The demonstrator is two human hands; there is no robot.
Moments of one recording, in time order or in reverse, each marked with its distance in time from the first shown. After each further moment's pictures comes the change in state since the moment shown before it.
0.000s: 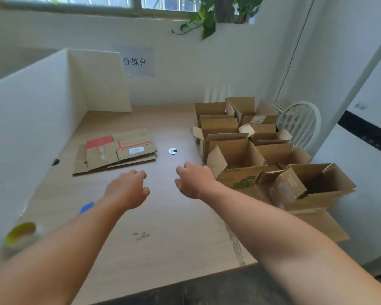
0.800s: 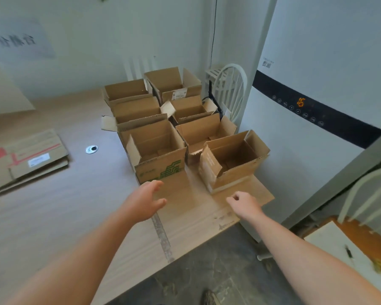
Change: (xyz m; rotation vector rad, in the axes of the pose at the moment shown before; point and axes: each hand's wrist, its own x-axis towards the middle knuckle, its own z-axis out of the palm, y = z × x) left_hand 0.039 0.273 0.106 -0.308 -0.252 0.376; right_hand -0.219 0.314 0.101 0.746 -0.086 0.994
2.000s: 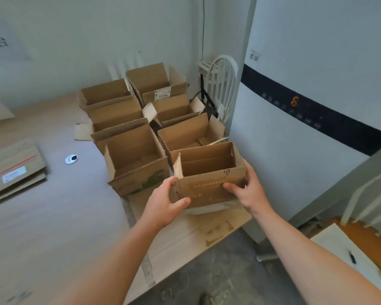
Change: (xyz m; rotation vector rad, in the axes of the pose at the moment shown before) left_hand 0.062 0.085 0.054 -0.442 0.075 -0.006; right_hand 0.061 0.015 -0.059 0.732 0.111 -0.337
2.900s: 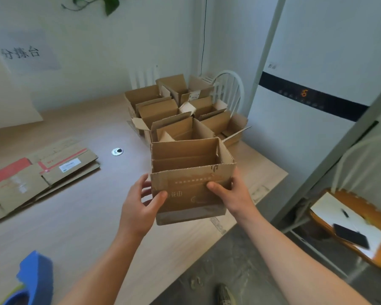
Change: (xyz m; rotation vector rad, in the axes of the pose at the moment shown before) left_hand -0.180 -0.160 -0.231 -0.324 0.240 0.190; right_hand -0.215 -0.086 0.270 0.099 0.049 -0.112
